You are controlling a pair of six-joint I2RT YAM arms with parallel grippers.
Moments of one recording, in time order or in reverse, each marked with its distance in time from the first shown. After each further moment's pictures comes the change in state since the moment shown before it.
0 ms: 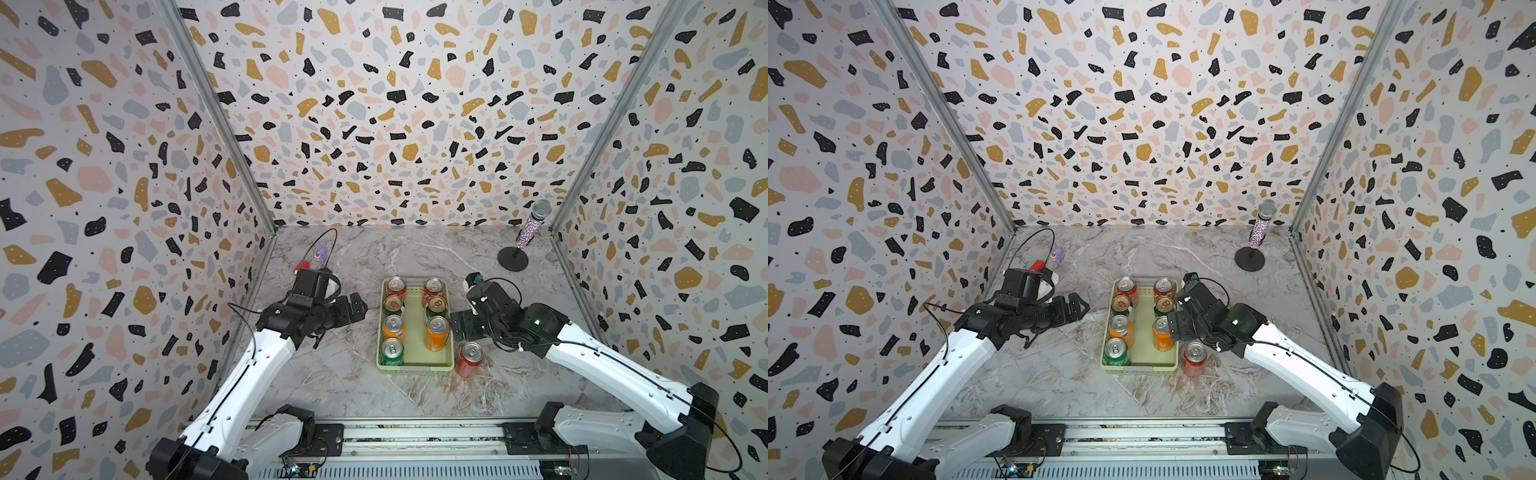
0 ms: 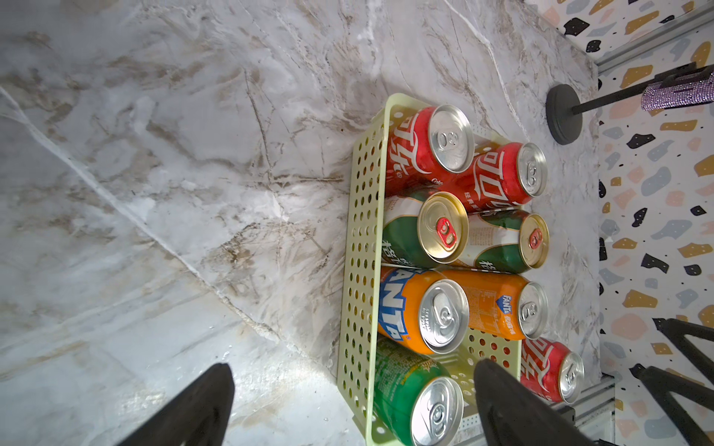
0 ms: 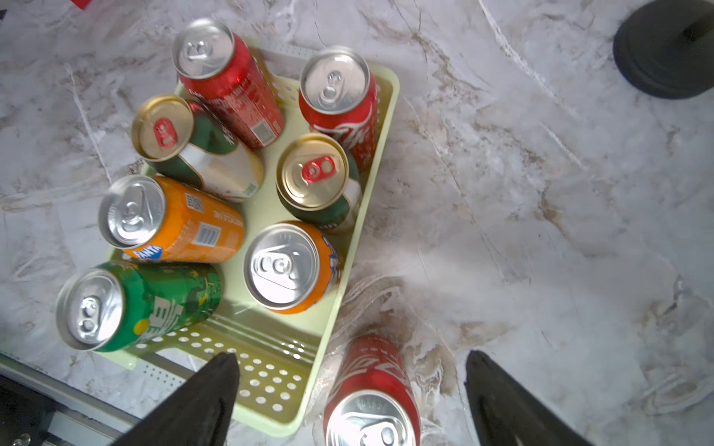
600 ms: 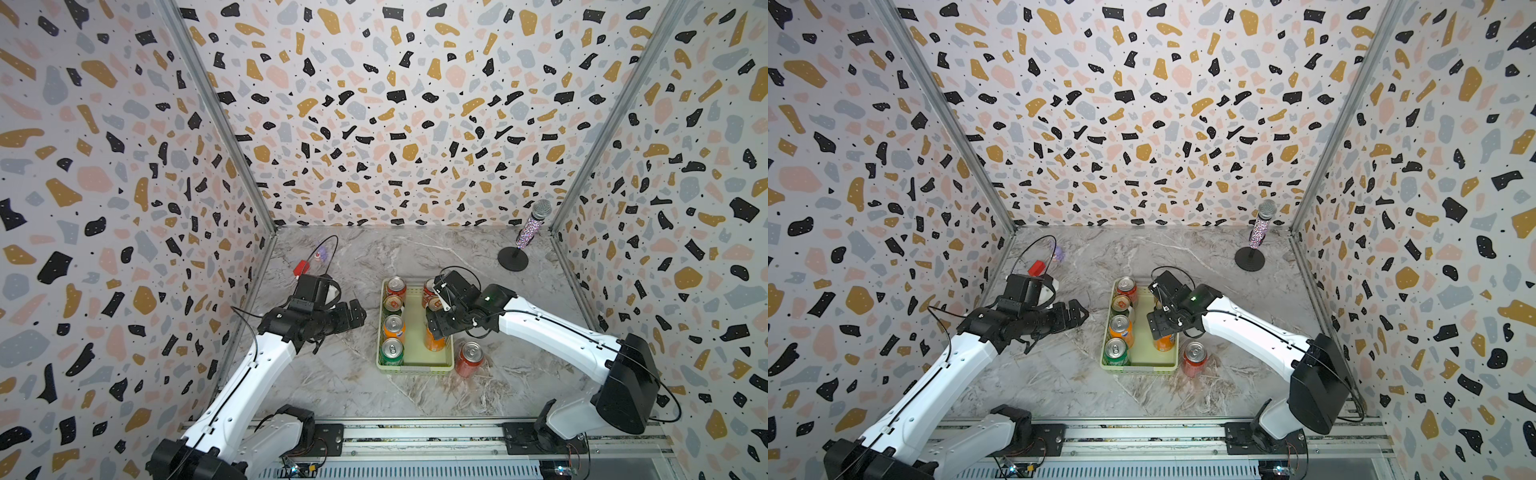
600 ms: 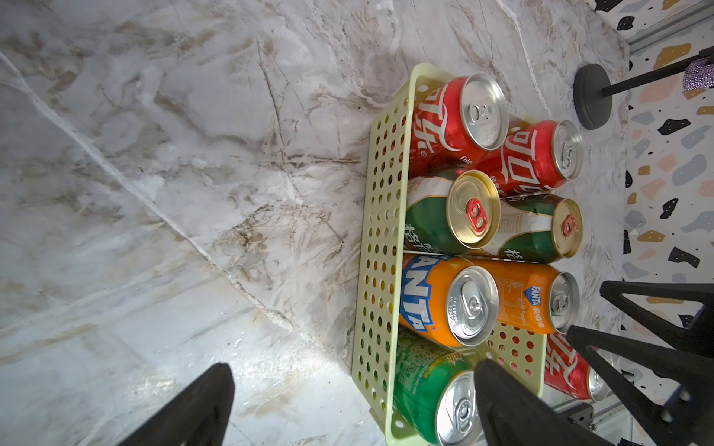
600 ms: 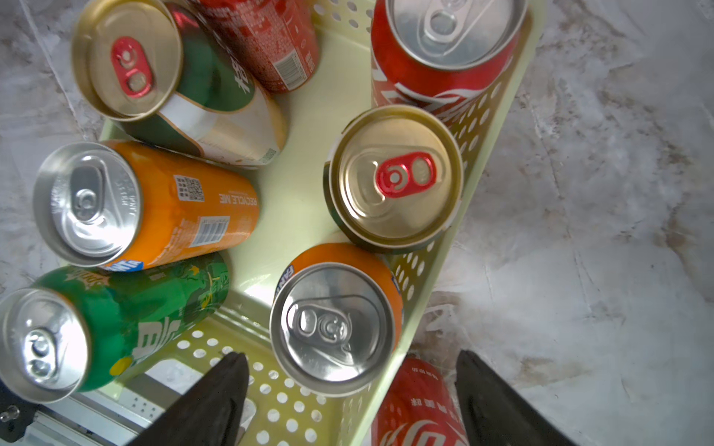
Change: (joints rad) left arm 0.006 -0.018 -0.055 -0.003 -0.009 0.012; right arm -0.004 0.318 0.112 0.004 -0.140 -0.051
